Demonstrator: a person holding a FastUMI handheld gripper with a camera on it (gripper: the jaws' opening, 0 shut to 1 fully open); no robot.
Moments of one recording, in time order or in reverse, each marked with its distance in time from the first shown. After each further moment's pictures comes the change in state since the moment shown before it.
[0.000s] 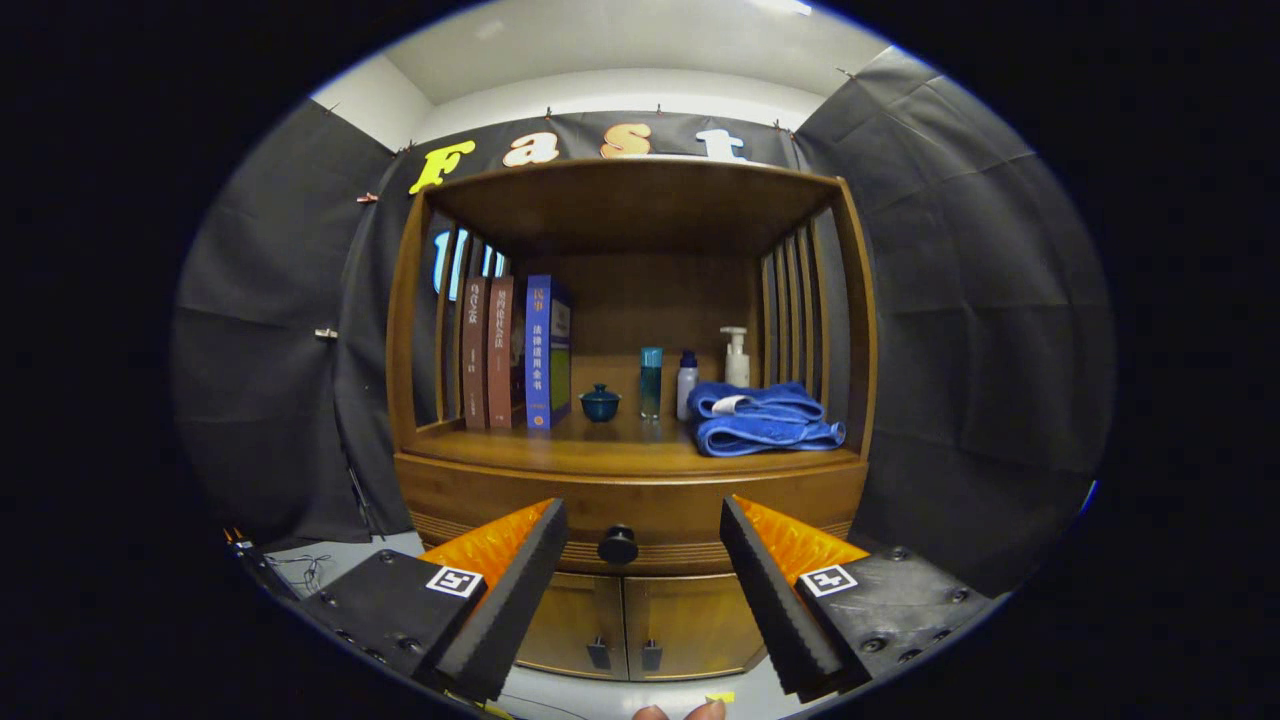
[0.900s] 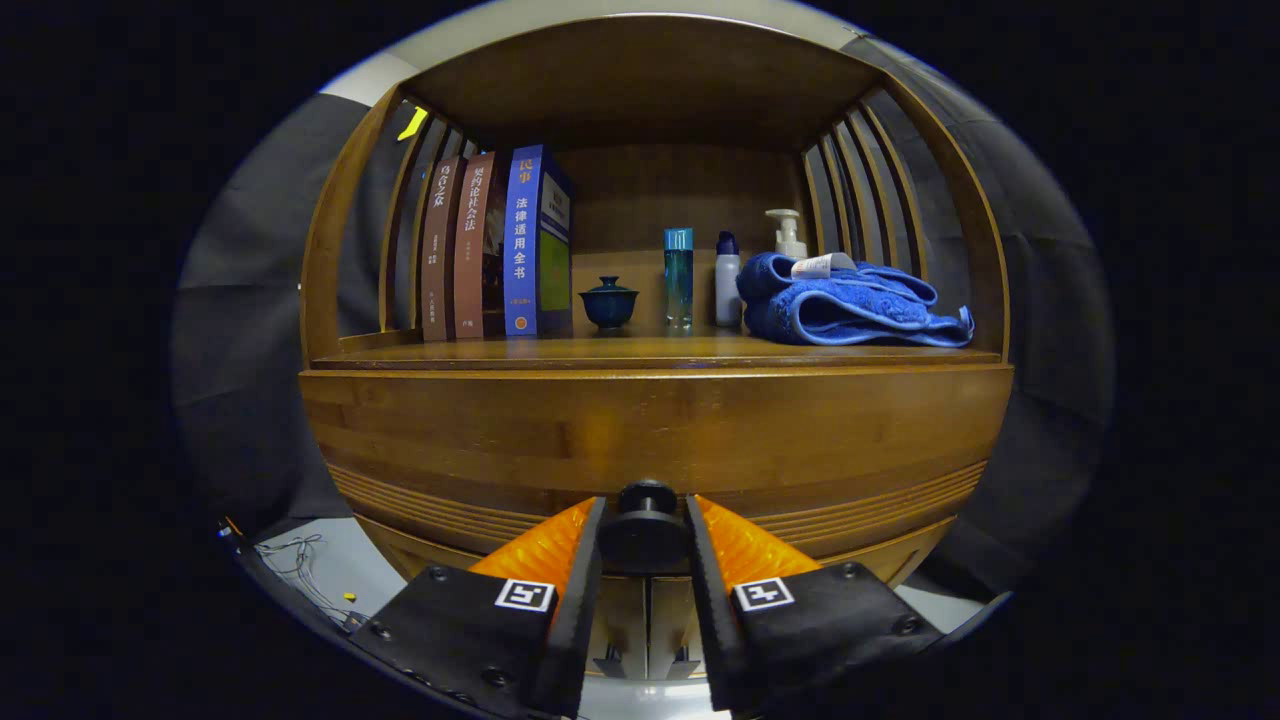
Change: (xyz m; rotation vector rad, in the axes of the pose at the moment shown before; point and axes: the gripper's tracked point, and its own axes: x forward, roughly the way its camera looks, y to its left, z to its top) arm 0.106 0.026 -0.098 0.051 0.154 0.042
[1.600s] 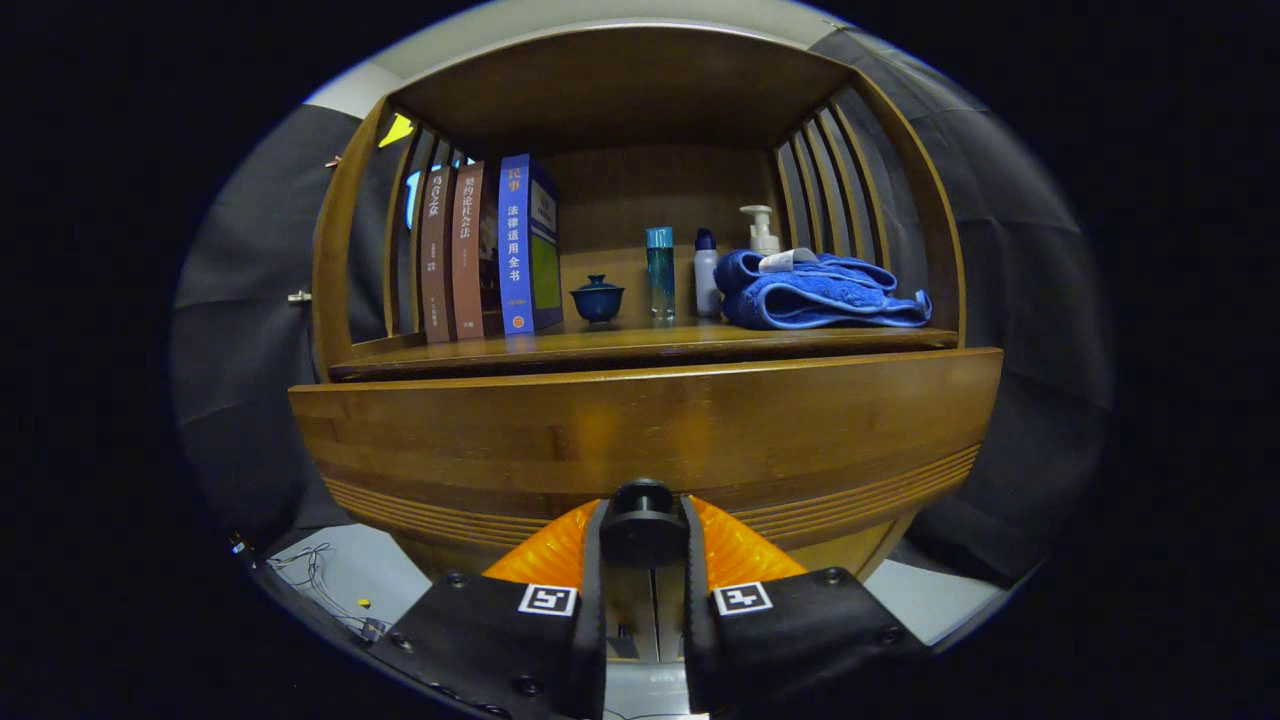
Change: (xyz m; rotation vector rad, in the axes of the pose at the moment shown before) arm -0.054 0.001 -0.010 0.021 0.040 -0.039
